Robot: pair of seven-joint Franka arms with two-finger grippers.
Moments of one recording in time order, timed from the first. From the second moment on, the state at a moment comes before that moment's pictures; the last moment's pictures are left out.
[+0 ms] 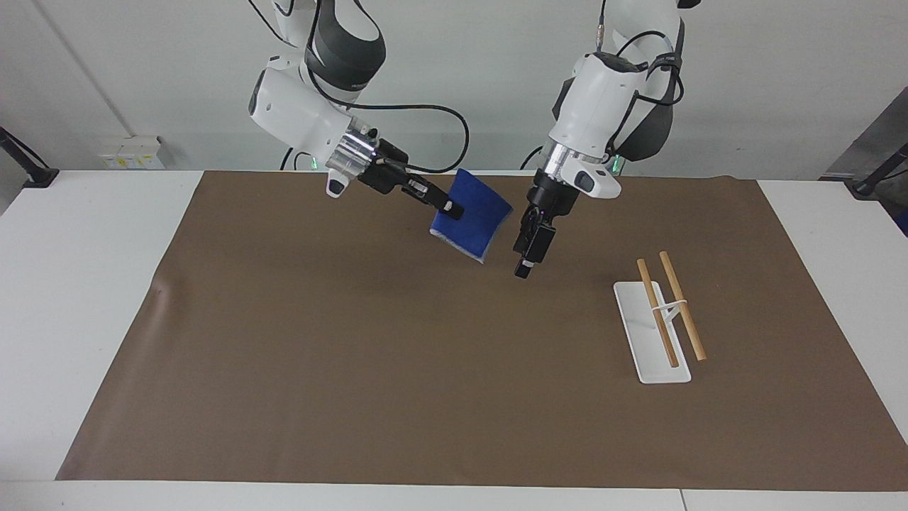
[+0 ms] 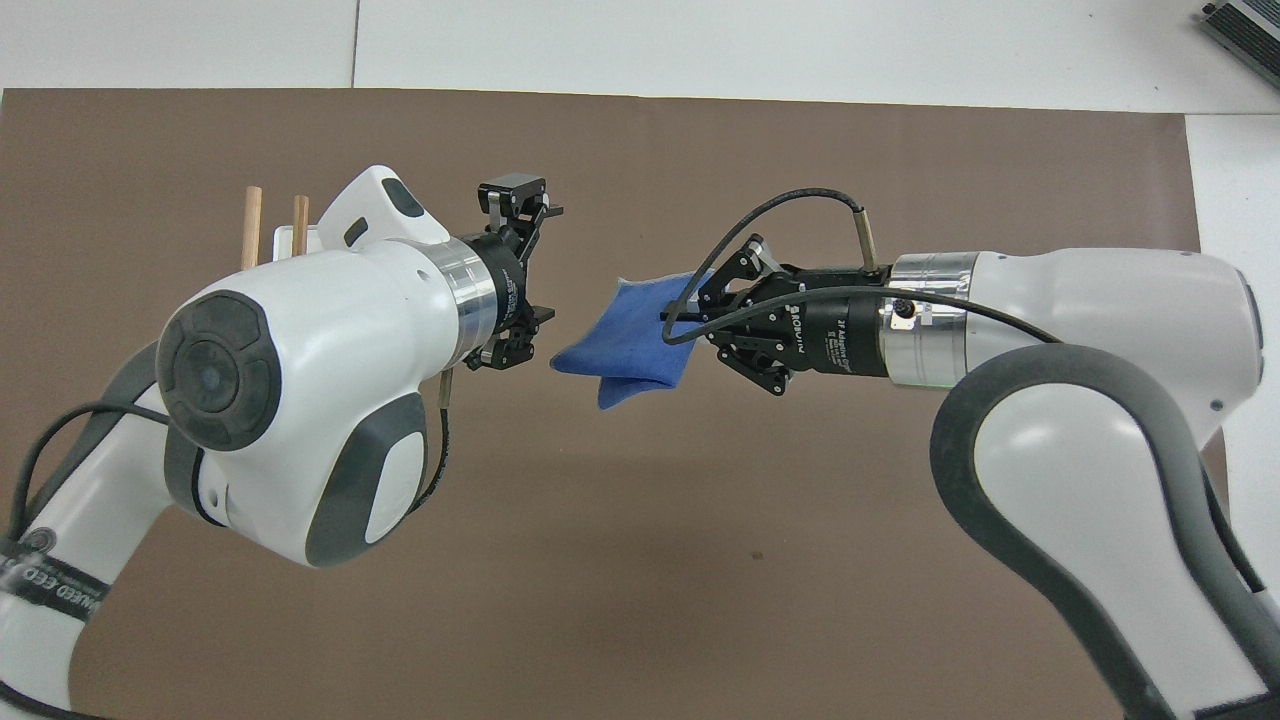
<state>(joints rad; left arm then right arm) -0.43 0.06 -0.11 -1.86 -0.17 2.46 -1.75 0.05 0.00 0.29 -1.91 1.05 2.18 0.70</state>
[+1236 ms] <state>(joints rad) -0.48 -0.02 -0.14 -1.86 -0.21 2.22 -1.75 0.05 0.00 0.29 -1.91 1.05 2.18 0.70</state>
